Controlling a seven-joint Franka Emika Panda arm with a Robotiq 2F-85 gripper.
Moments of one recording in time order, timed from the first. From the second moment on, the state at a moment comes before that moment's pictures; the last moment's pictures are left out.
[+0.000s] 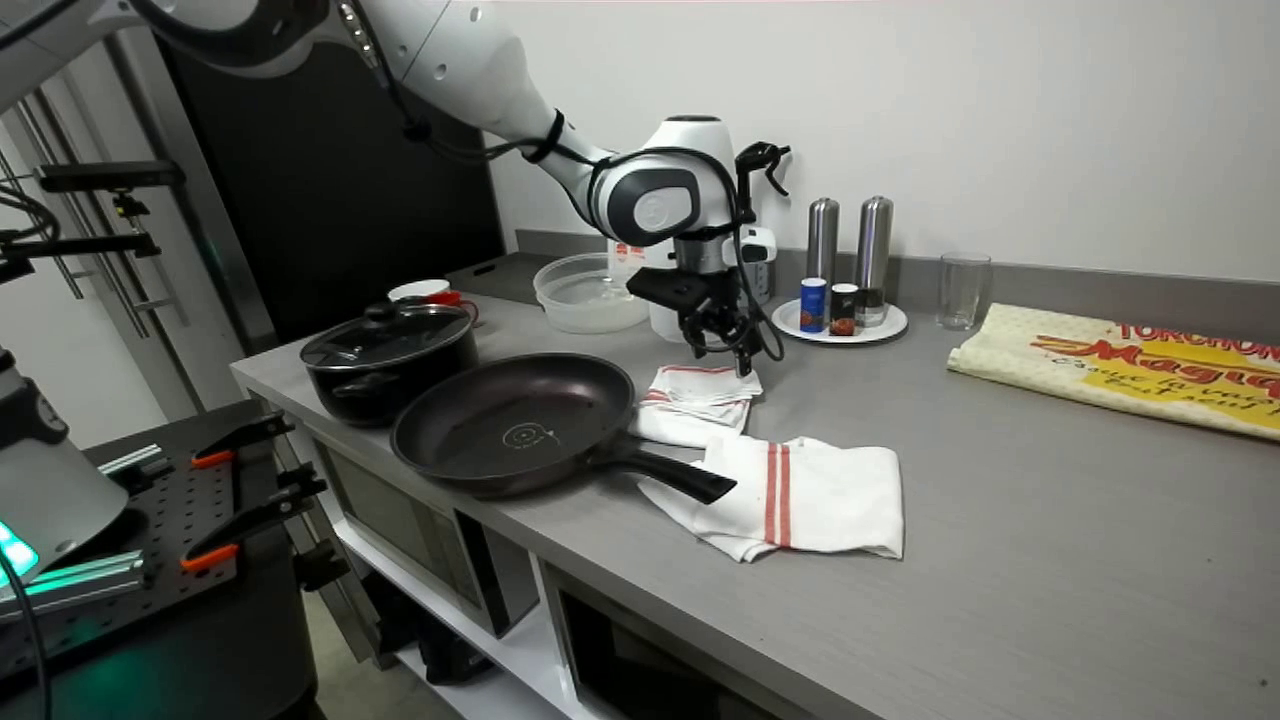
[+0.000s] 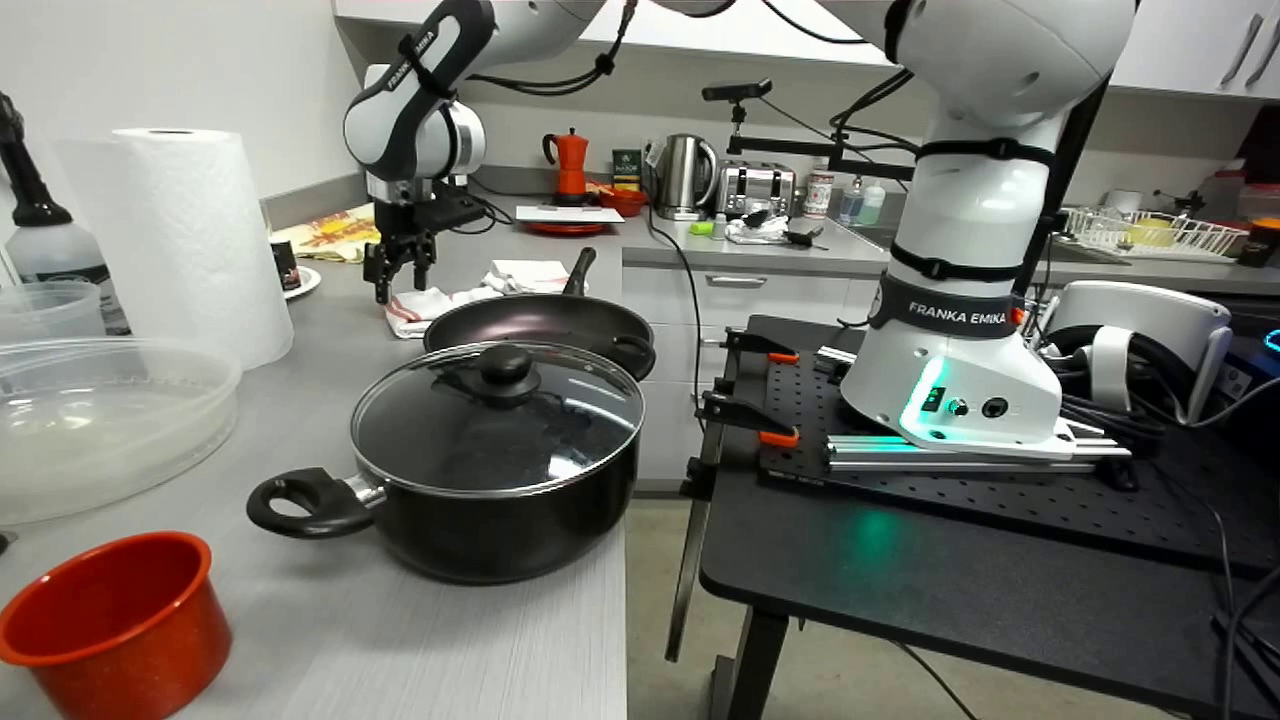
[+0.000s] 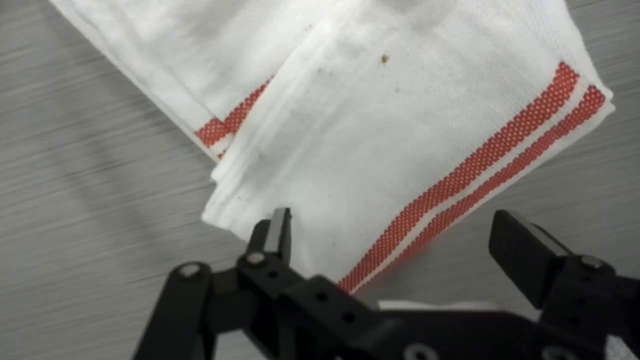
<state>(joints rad) -0.21 1.05 -0.01 -1.28 0.03 2.46 -0.24</state>
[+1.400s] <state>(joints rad) -0.21 1.08 -0.02 -1.34 0.00 2.61 -0.24</state>
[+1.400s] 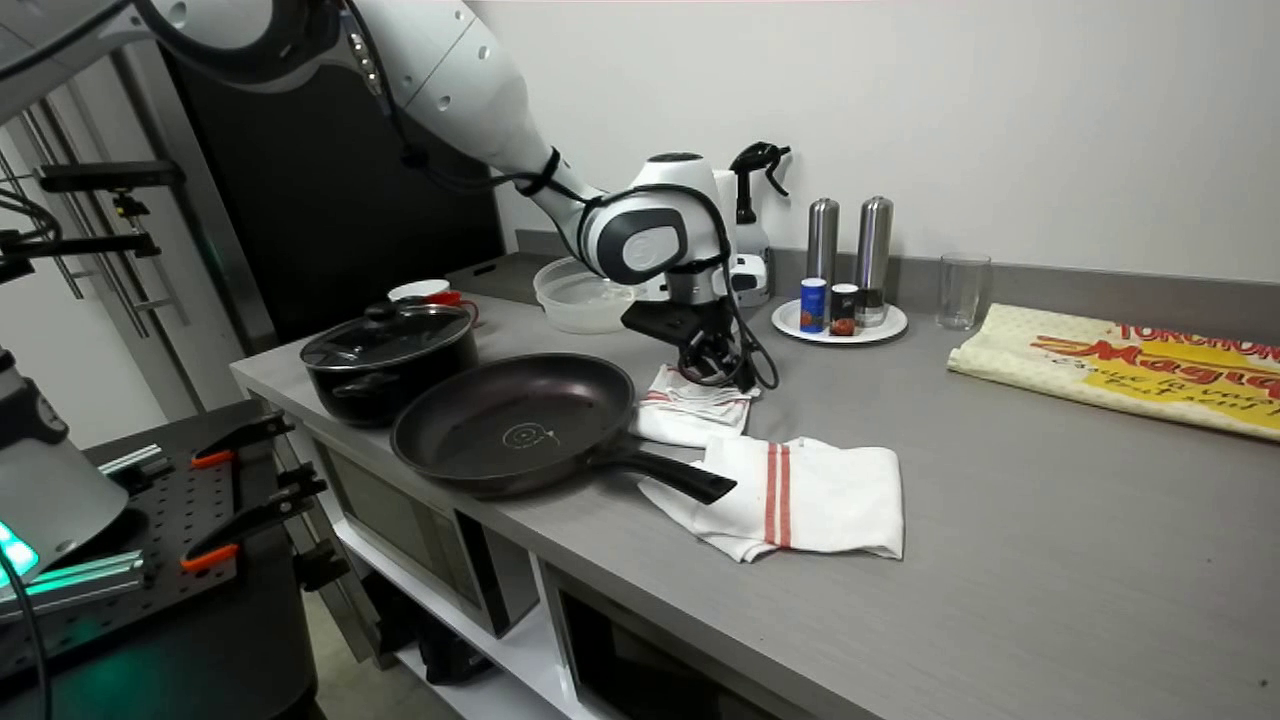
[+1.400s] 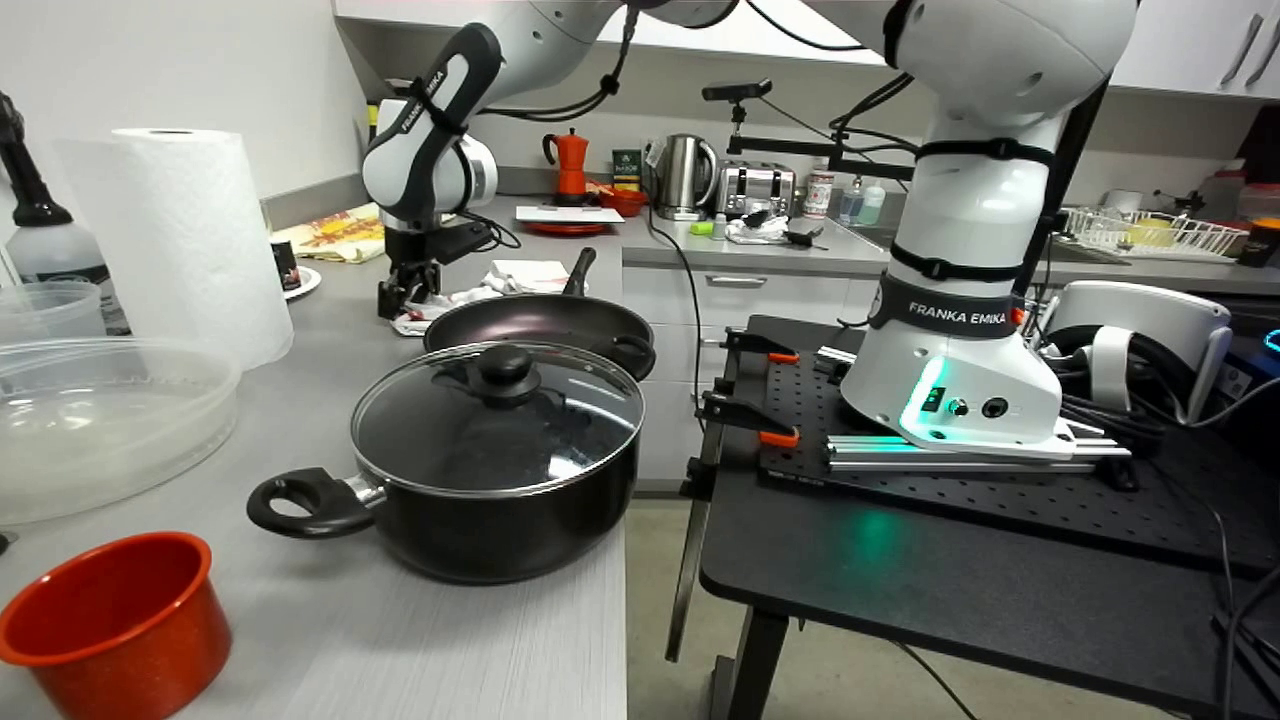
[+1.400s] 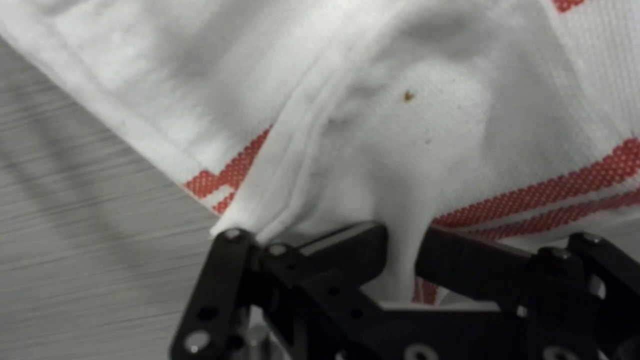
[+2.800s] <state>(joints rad) -0.21 0.95 0.02 -1.38 0.03 2.60 -0.20</state>
